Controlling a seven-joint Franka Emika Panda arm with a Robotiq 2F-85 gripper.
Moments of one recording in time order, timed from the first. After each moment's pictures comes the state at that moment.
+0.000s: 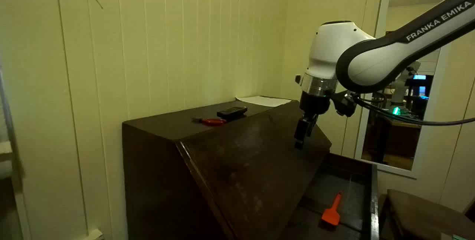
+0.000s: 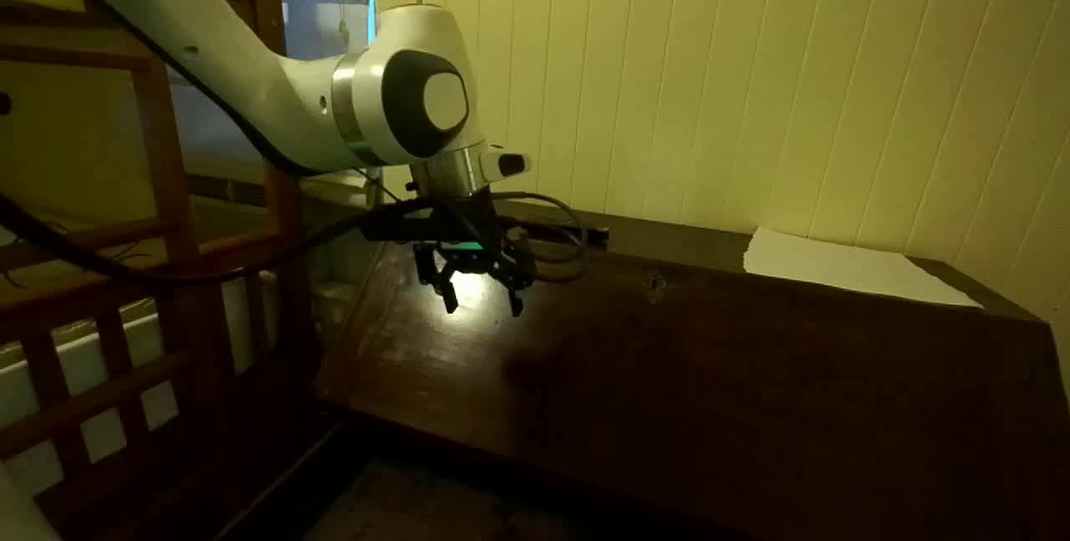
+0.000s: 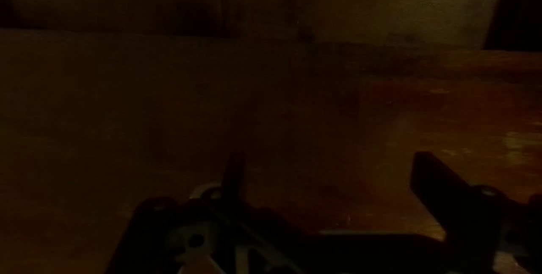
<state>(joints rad) 0.00 -0.40 0.12 -2.58 -0.18 2.39 0.03</state>
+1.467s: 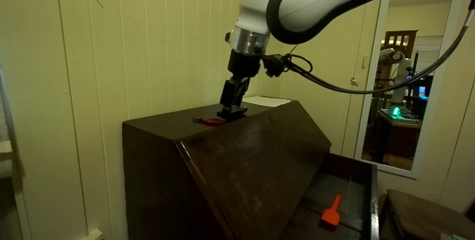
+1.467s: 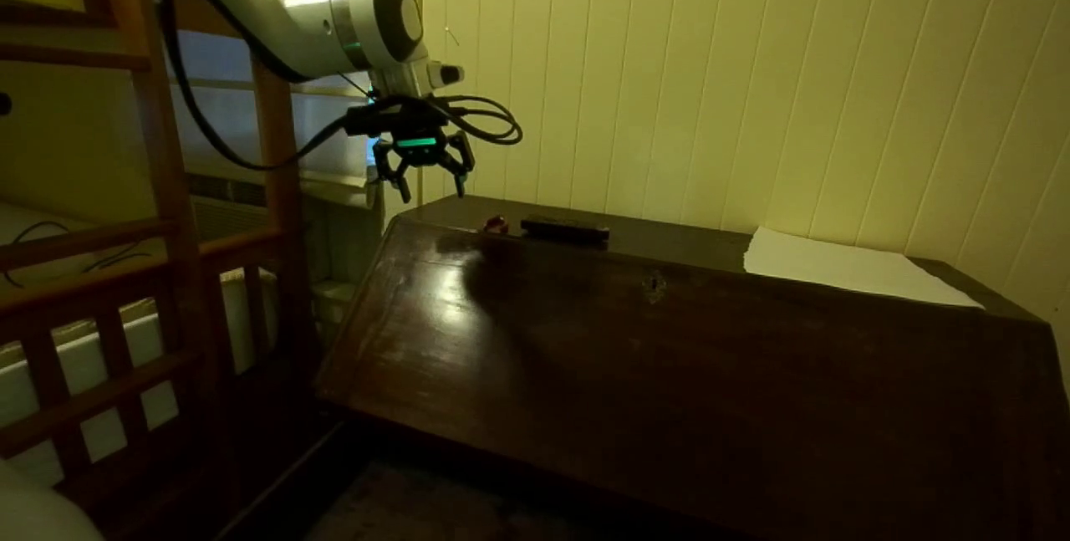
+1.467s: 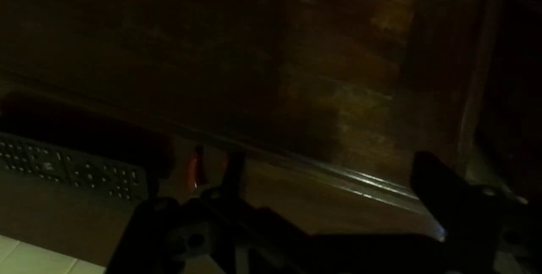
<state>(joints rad) 0.15 -0.03 0.27 -1.98 -0.21 2.24 0.05</state>
